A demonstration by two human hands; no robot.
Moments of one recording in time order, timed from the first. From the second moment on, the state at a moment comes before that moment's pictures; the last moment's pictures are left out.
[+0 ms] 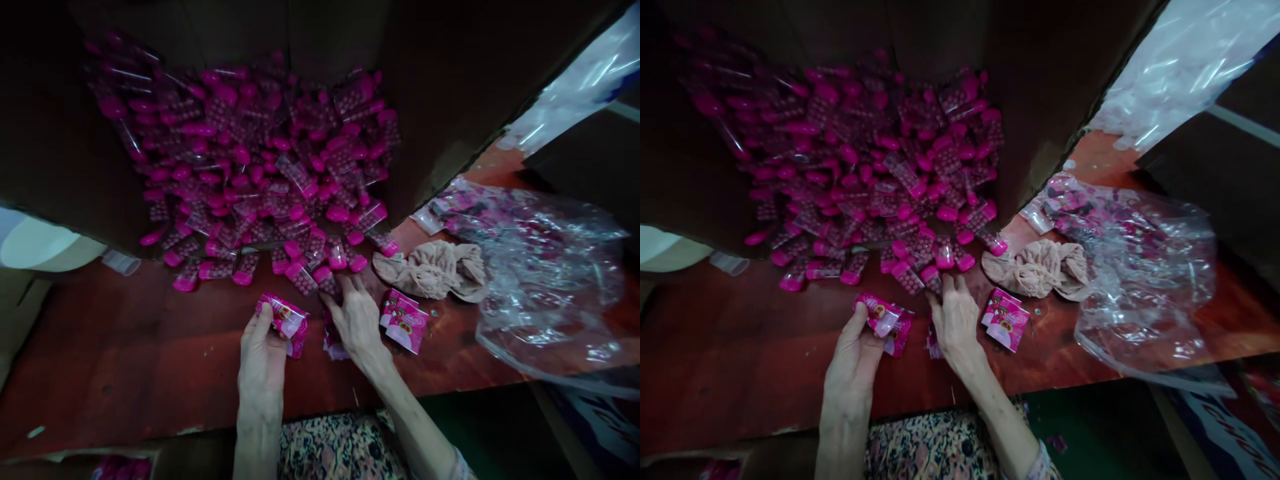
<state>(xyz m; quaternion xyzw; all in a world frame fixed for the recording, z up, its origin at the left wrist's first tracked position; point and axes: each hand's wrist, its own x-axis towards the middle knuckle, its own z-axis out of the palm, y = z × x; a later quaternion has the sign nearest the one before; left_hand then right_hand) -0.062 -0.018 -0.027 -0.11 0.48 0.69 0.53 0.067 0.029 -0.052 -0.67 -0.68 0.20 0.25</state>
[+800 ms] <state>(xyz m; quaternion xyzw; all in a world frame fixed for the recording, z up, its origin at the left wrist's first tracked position) -0.037 -0.007 -0.024 -0.02 0.49 0.69 0.53 0.074 -0.033 -0.027 -0.54 -0.41 0.63 0.38</state>
